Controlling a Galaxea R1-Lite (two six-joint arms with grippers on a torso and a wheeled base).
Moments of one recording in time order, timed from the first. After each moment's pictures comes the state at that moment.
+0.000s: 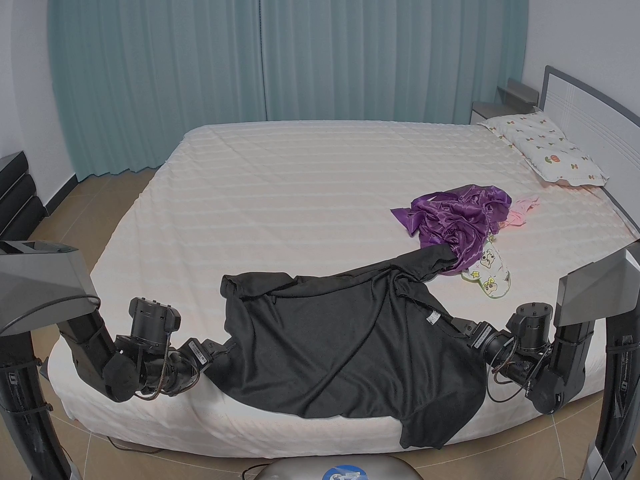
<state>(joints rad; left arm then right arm) -0.23 2.14 -0.51 -0.79 -0.02 -0.92 0.24 2.34 -0.34 -1.55 -0.07 0.78</state>
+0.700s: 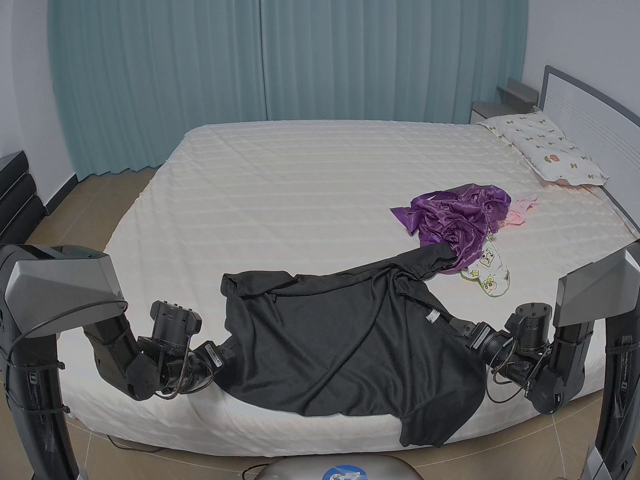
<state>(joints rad) -0.28 2.24 -0.59 -0.78 0.04 -0.85 0.24 2.34 -0.34 -1.55 -0.06 0.77</state>
